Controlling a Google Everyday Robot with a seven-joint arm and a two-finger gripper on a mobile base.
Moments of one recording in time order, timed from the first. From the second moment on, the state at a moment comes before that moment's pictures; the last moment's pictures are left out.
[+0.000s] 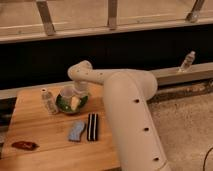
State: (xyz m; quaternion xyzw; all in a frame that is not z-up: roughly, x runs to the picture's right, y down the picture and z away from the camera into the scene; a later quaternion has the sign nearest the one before) arm -0.157 0.088 0.900 -0.37 0.05 0.30 0.88
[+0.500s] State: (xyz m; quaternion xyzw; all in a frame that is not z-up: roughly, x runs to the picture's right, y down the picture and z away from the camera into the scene) arm -0.174 0.100 0.849 -0.37 0.01 0.27 0.89
